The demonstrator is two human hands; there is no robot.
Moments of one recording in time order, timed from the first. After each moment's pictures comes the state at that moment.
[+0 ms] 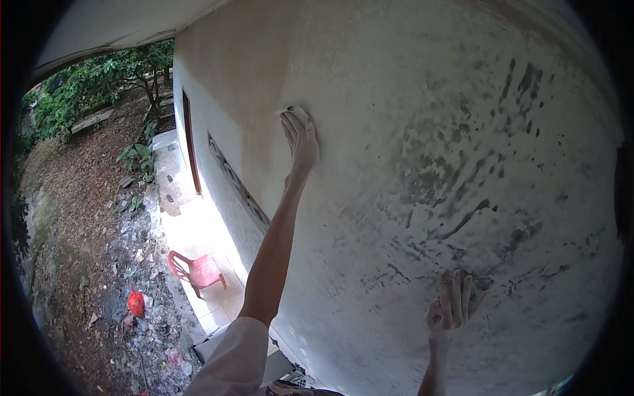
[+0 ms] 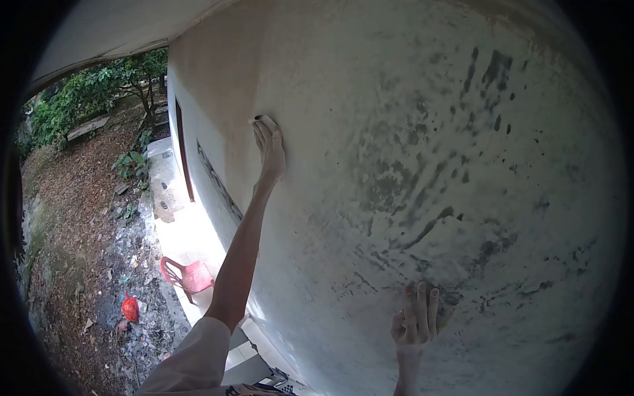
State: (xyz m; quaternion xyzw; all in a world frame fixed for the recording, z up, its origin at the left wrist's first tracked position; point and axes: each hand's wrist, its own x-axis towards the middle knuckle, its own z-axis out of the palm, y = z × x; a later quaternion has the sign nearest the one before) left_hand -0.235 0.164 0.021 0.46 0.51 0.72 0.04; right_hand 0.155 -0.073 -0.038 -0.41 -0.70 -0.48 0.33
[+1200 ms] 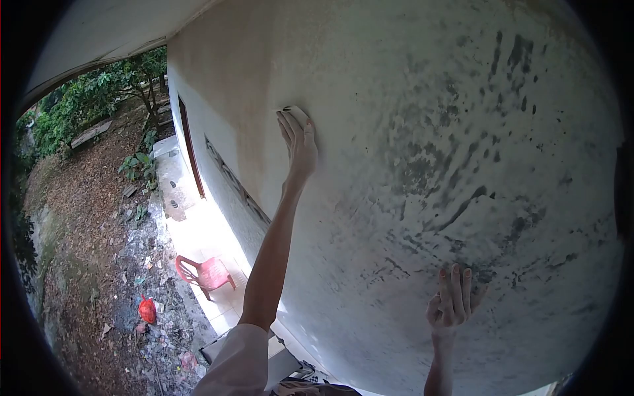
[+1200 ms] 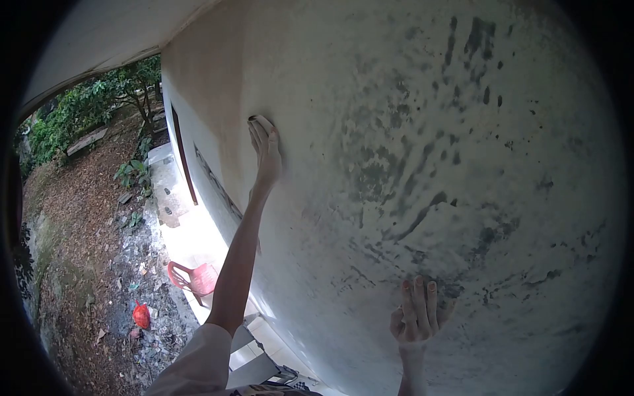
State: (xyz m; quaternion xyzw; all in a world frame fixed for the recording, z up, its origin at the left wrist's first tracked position) left_hand -0.214 0.146 0.023 0.51 0.50 0.70 0.05; right_hand 0.158 -0.075 -0.040 -0.42 -0.71 -0.46 0.33
